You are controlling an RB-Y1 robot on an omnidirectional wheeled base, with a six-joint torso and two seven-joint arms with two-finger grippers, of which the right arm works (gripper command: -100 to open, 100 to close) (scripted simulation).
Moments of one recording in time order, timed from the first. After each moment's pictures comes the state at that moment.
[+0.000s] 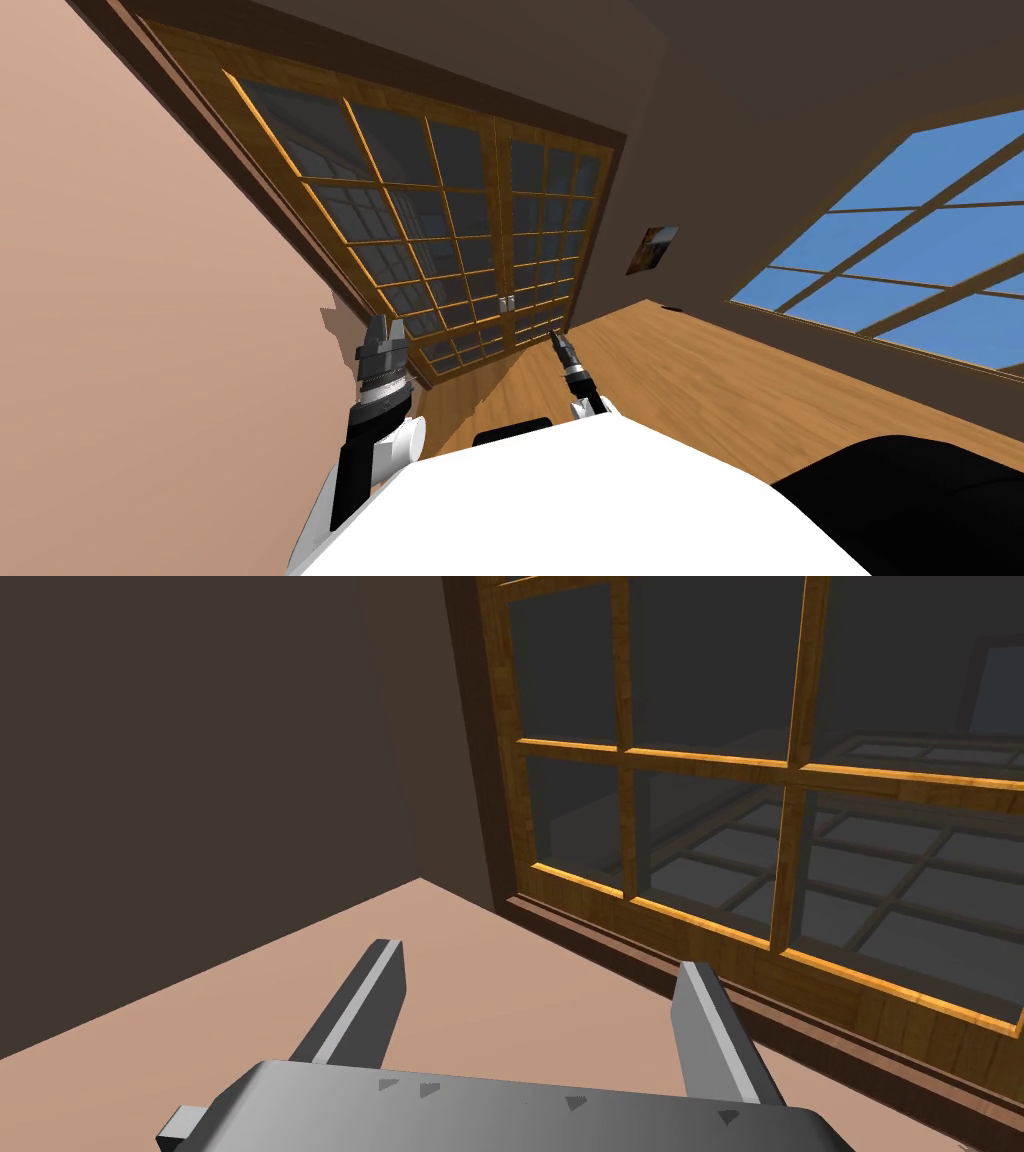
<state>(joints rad) 0.33 -0.09 0.05 -1.53 0.02 -0.61 0.69</state>
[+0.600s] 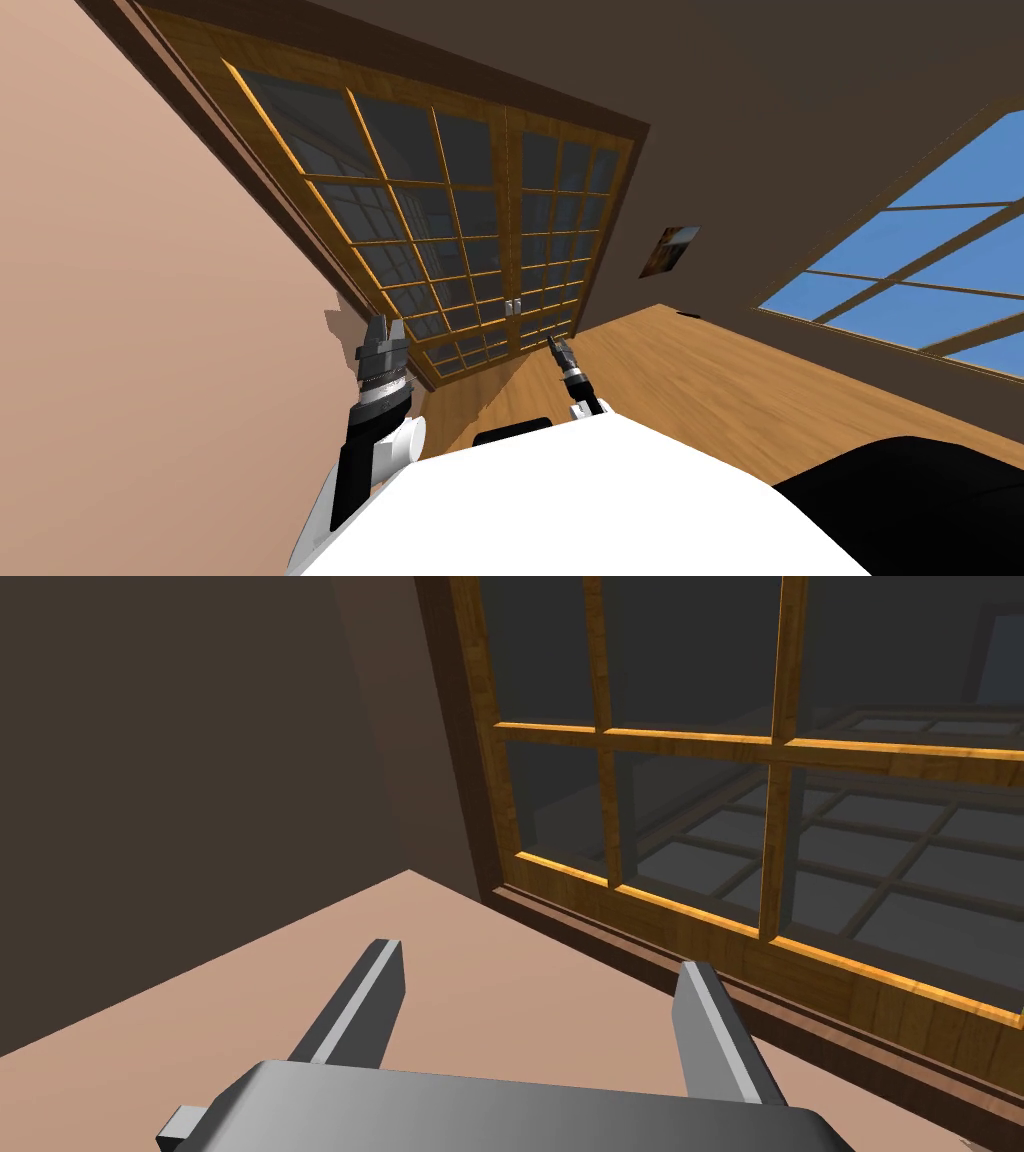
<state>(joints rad) 0.29 -0.10 0.06 -1.41 0.01 -0.64 0.85</state>
